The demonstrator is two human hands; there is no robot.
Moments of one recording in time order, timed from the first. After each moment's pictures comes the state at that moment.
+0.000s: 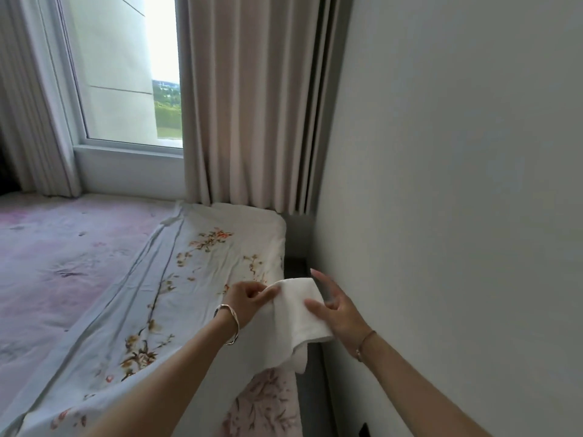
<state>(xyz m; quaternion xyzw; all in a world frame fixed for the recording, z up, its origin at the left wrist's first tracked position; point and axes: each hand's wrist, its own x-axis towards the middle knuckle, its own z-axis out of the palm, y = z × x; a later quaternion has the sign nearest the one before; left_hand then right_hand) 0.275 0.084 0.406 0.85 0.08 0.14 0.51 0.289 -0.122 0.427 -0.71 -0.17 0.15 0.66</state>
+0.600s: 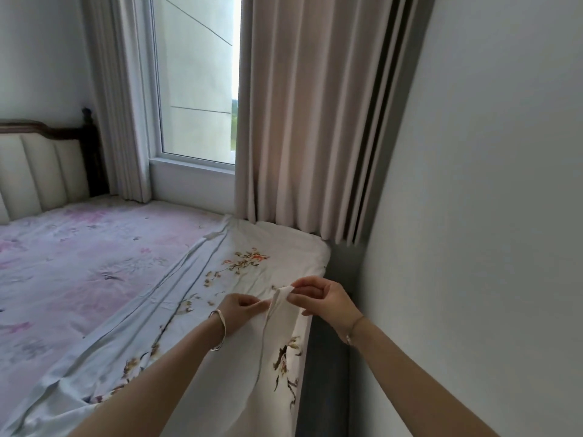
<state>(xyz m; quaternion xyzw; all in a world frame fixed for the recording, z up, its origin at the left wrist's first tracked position) 0.453 0.088 0.431 0.82 0.22 0.12 0.51 0.537 -0.098 0.481 -0.68 -0.33 0.24 0.61</state>
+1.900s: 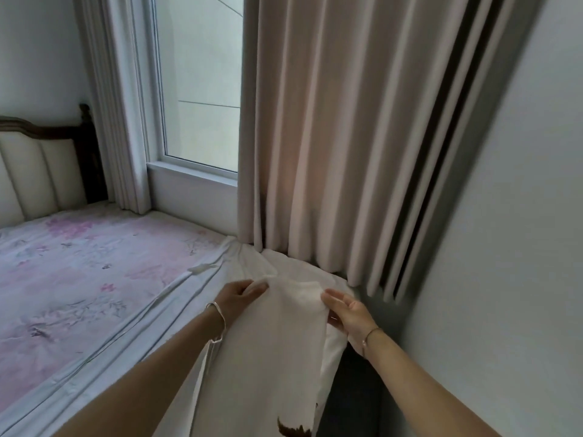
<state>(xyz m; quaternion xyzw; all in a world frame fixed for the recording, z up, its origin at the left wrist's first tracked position) 0.932 0.286 0.444 0.79 0.25 0.21 0.52 1.075 0.095 0.443 -0.64 -0.14 0.32 0.69</state>
